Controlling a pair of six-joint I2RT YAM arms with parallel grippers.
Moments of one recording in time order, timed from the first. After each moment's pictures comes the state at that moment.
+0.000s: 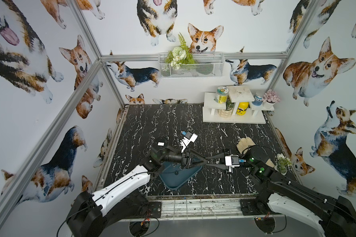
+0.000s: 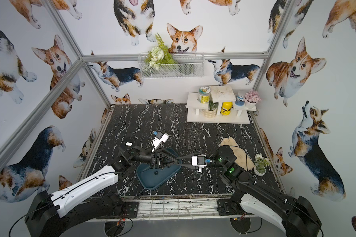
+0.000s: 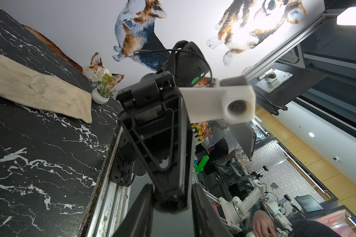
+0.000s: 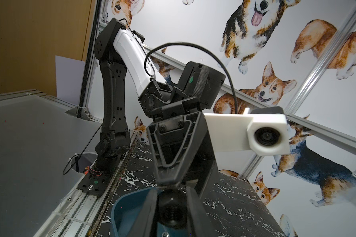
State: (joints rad) left arm -0.69 1.06 0.66 0.41 1.05 -0.86; right arm 0.69 0.87 0.46 0.59 -0.85 -0.29
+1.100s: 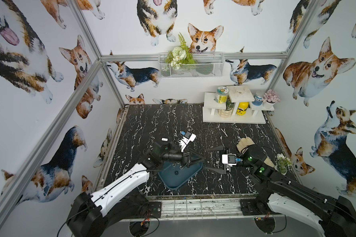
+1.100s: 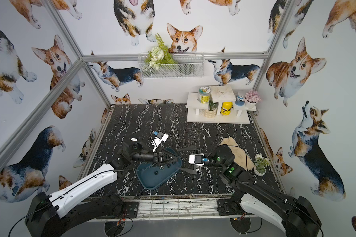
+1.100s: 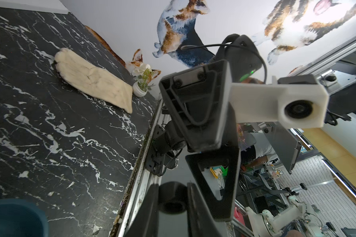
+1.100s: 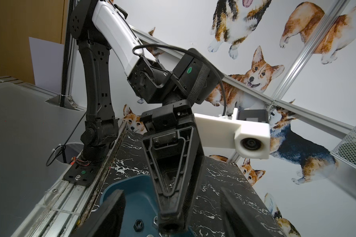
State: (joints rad) left arm -0.64 1.07 0.71 0.06 0.92 -0.61; right arm 0.69 0.86 0.47 0.50 -0.76 -0.36
